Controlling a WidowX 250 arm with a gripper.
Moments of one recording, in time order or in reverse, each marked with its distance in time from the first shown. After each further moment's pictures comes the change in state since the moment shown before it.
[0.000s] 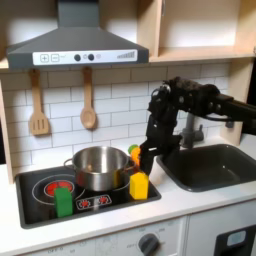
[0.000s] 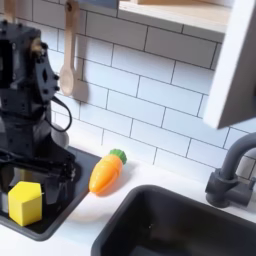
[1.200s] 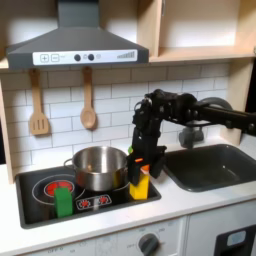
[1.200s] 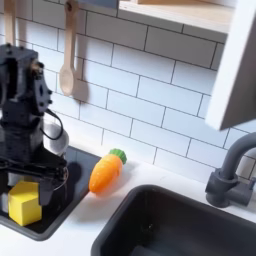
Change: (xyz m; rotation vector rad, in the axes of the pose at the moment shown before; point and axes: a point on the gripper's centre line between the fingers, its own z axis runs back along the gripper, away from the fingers) arm 0.019 0.009 -0.038 0.023 0.067 0.045
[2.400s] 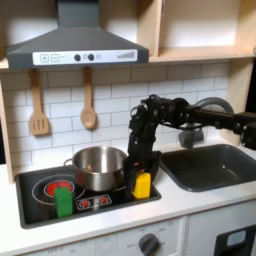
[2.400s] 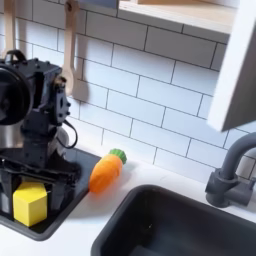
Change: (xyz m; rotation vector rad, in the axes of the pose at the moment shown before) arm 0.012 0.000 -0.019 0.038 0.025 0.016
